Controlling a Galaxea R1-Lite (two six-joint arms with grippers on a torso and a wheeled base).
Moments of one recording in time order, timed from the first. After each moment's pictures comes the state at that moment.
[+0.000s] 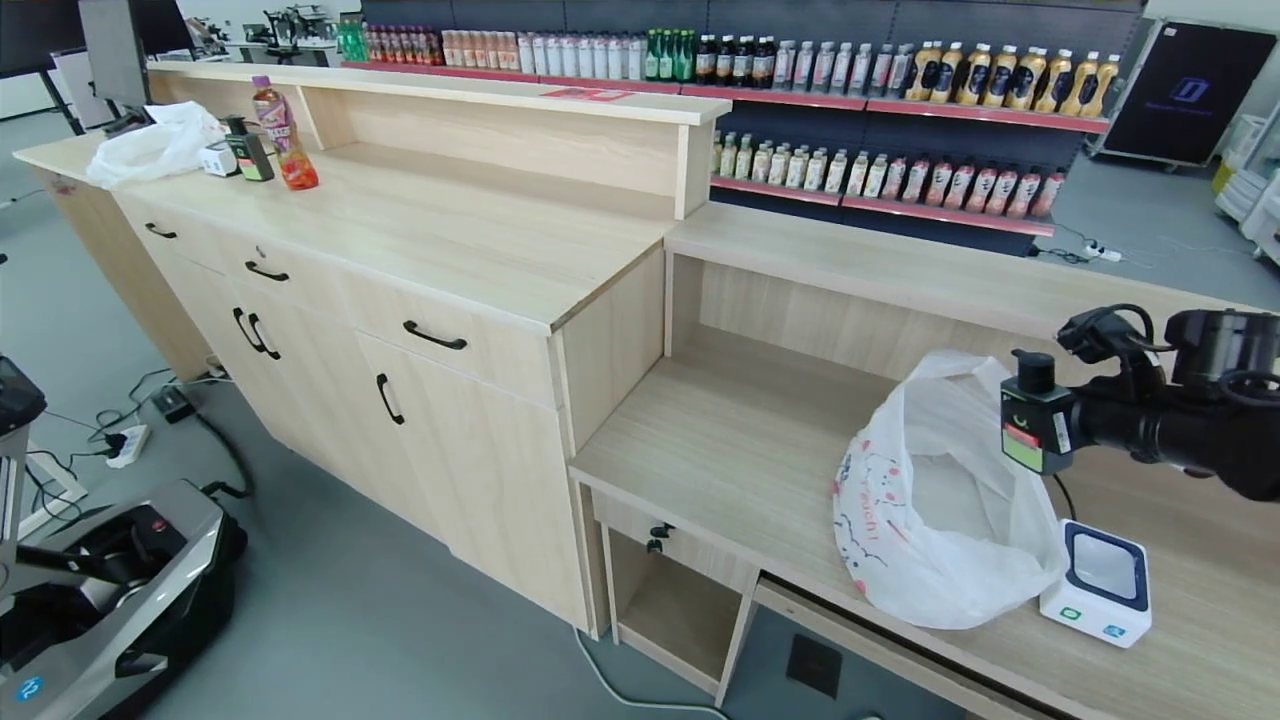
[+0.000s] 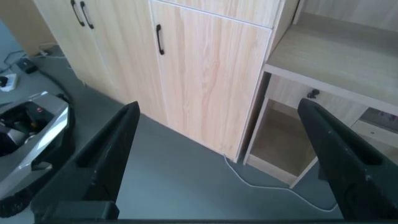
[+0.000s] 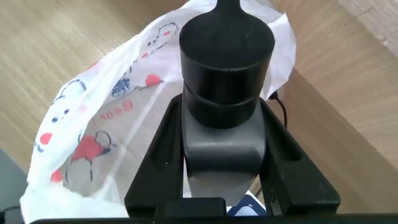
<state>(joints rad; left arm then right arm) 0.00 0.00 0.00 0.00 0.01 0.00 -0.22 1.97 -0.96 -0.63 0.29 -0.45</state>
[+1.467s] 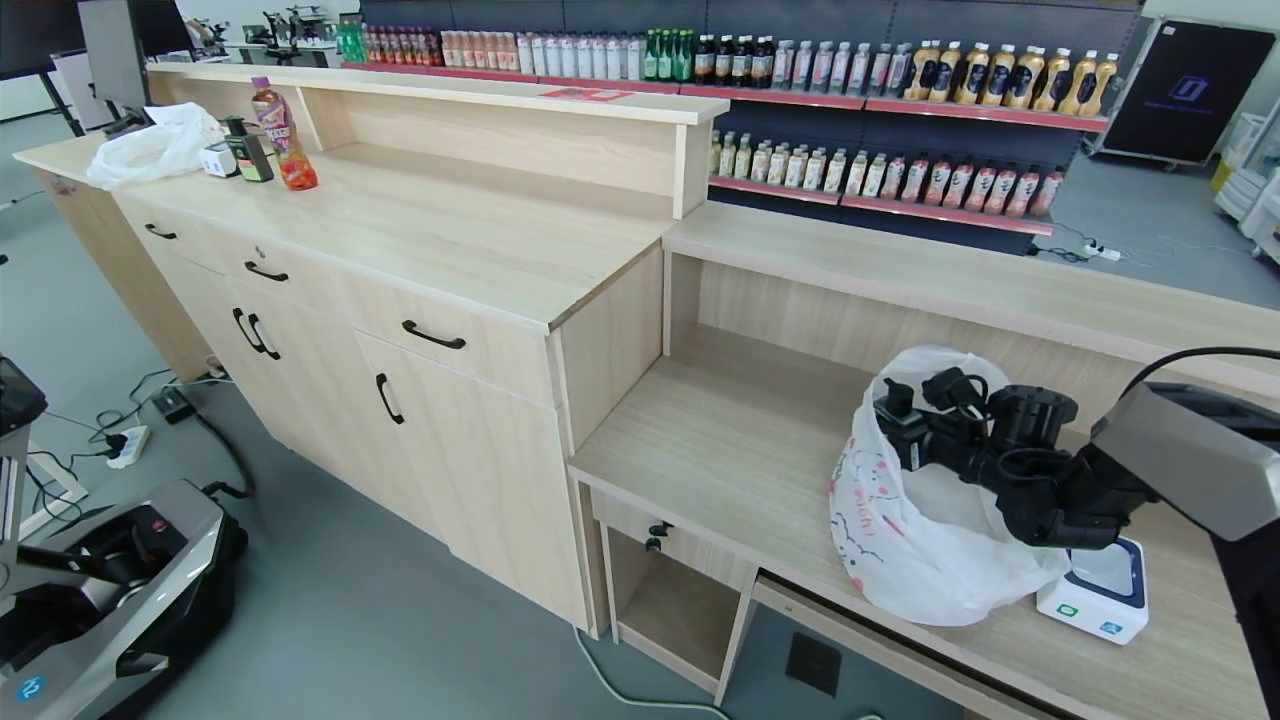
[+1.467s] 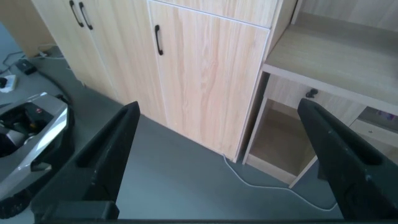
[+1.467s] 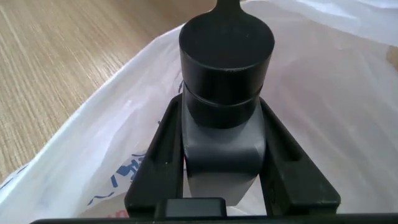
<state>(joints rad) 0.00 0.00 0.00 0.00 0.01 0.00 -0.10 2.56 -1.28 -1.12 0.43 -0.33</state>
